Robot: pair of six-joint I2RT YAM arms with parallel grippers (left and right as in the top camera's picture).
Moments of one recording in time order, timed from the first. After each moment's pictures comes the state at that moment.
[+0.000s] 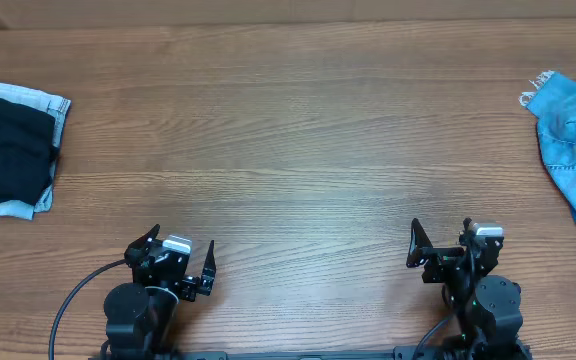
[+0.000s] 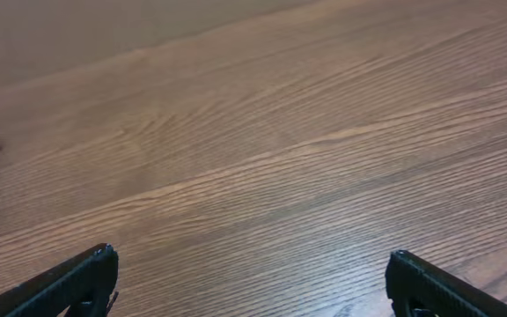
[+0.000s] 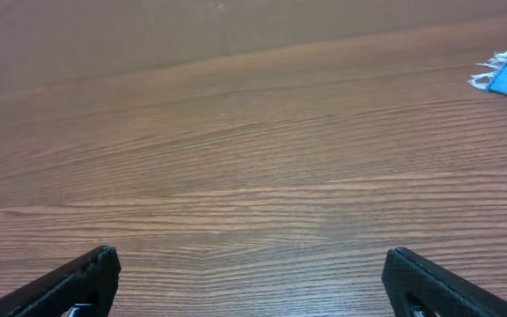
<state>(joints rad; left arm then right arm) -0.02 0.02 0.15 -0.51 0.16 0.21 0.18 0.02 0.15 -0.45 0.07 0.20</state>
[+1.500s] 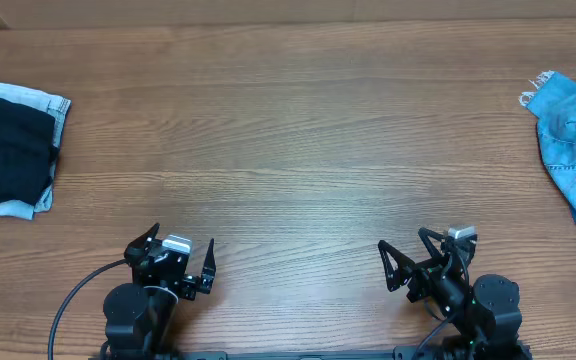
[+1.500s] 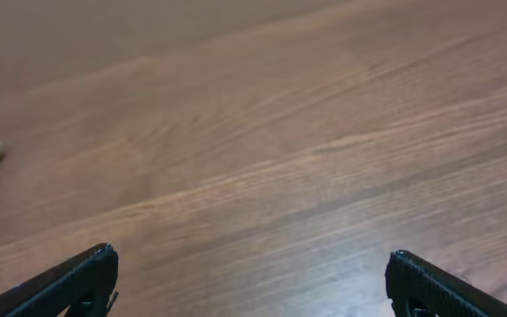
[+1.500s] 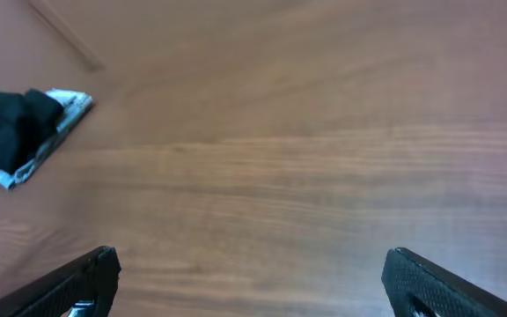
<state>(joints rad) -0.02 0.02 0.15 -0.48 0.16 0.21 0.18 0.02 0.17 -0.53 -0.33 0.34</state>
